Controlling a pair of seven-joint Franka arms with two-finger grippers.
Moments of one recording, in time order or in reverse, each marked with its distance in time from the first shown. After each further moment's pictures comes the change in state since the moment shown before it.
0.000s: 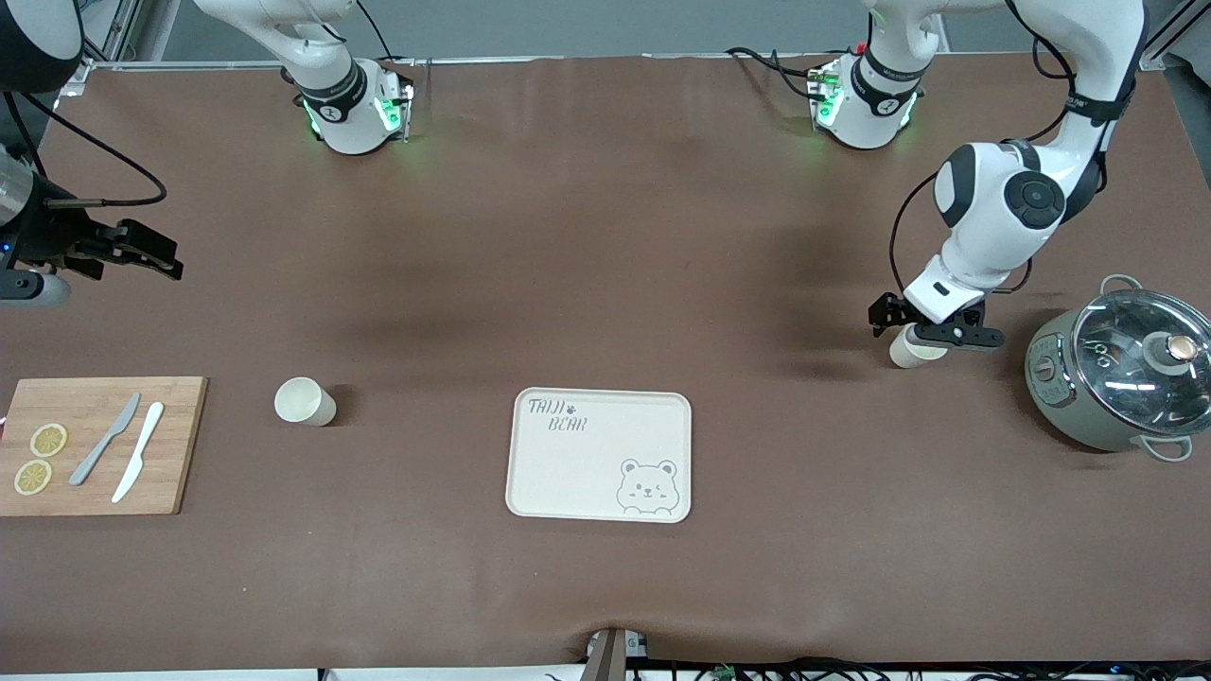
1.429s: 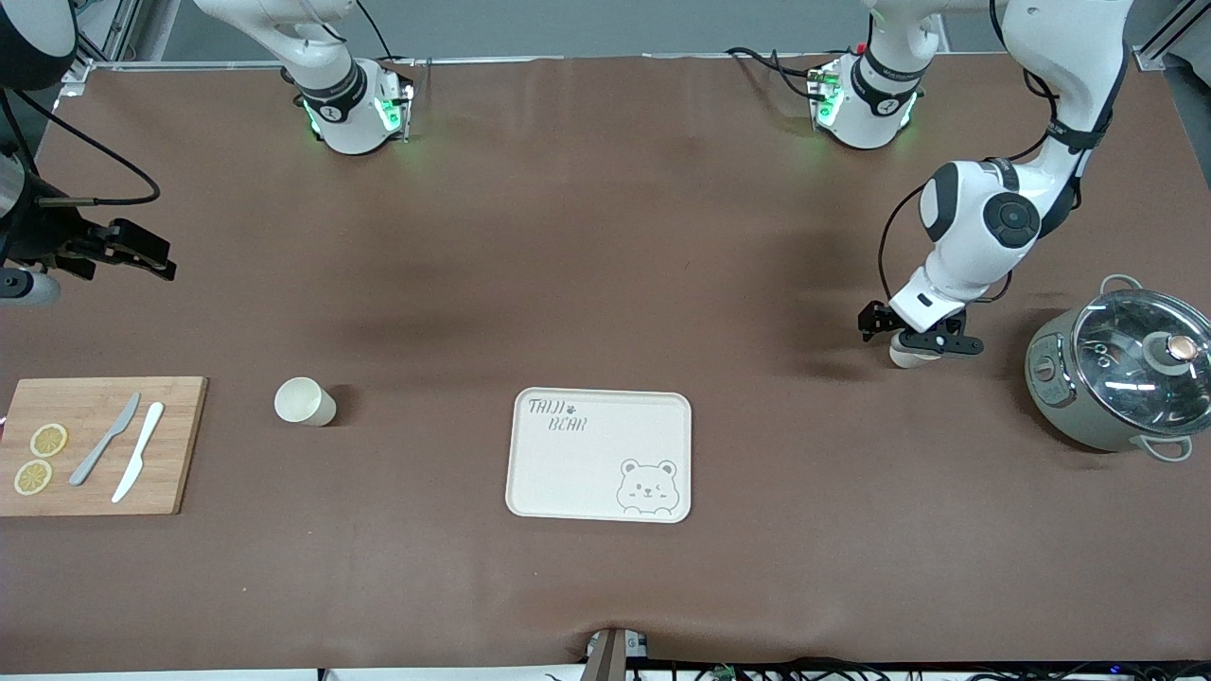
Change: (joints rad) left arm 0.000 0.084 0.000 -0.004 0.000 0.058 0.000; right arm -0.001 0.000 -0.003 0.007 -0.008 0.002 0.000
